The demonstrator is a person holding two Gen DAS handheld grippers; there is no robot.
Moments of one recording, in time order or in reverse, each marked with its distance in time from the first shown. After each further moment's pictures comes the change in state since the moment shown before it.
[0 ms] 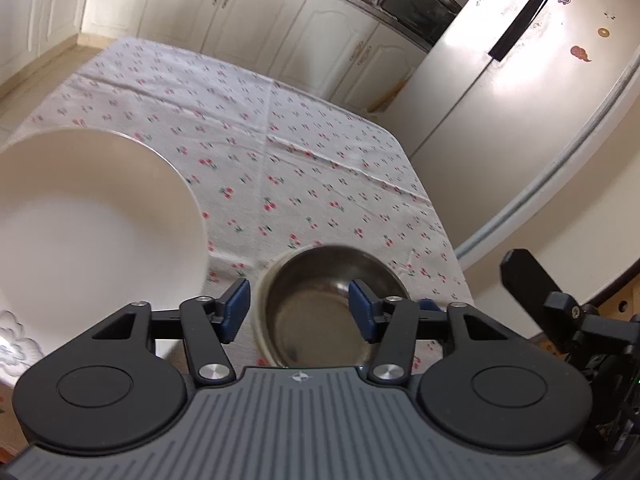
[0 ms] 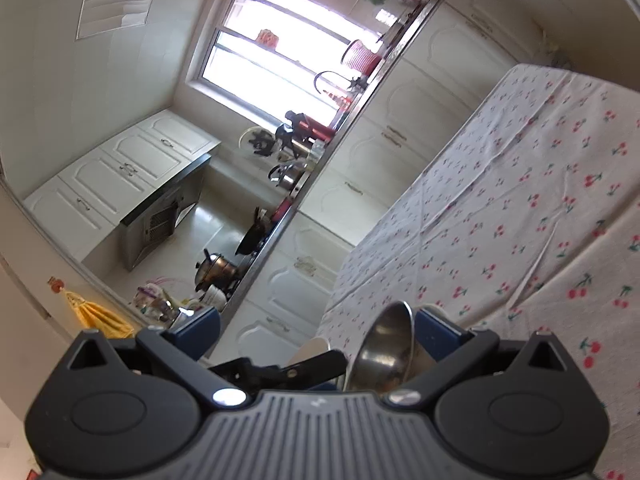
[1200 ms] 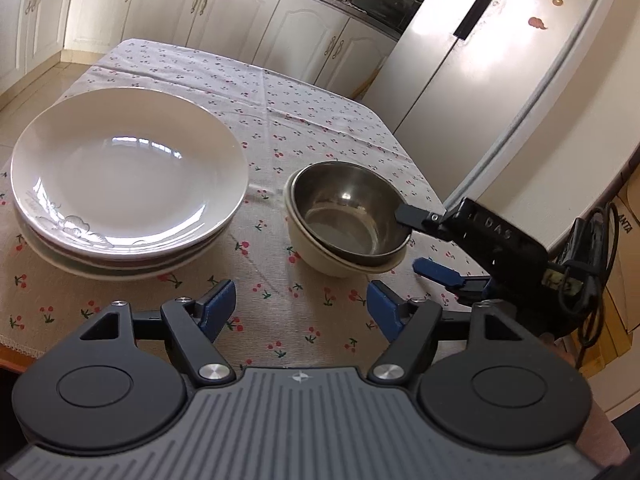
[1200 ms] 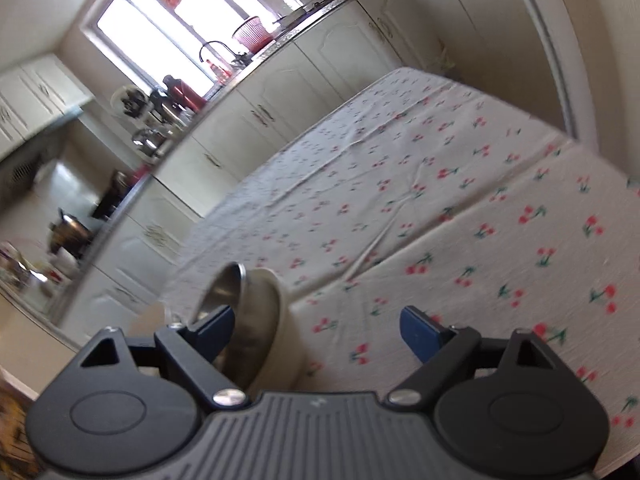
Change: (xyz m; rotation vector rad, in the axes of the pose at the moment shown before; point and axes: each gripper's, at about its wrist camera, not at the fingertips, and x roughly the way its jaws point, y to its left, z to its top) left arm -0.053 0.030 -0.073 0.088 0.001 -0.053; right arm 0.008 -0.013 -0.017 -0.125 0.075 -0.504
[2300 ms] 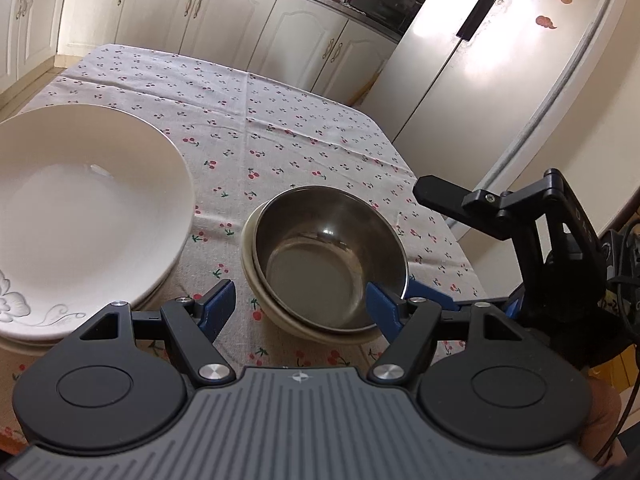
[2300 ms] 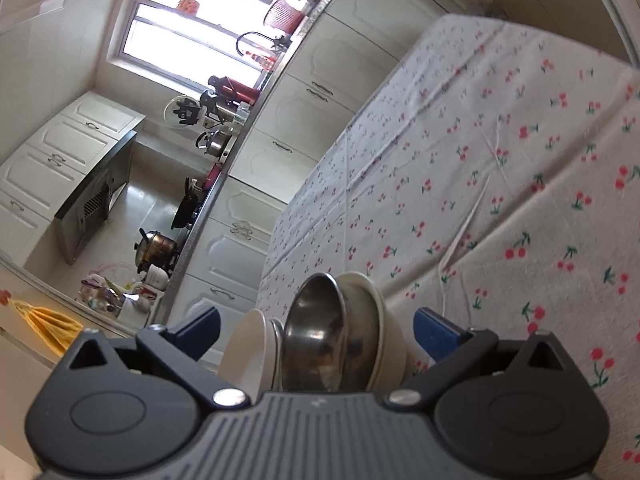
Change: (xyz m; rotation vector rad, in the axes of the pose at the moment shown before) left arm 0.056 -0.023 0.027 0.006 -0.019 0.005; right arm 0.011 -0.002 0.025 0.217 0.120 0.320
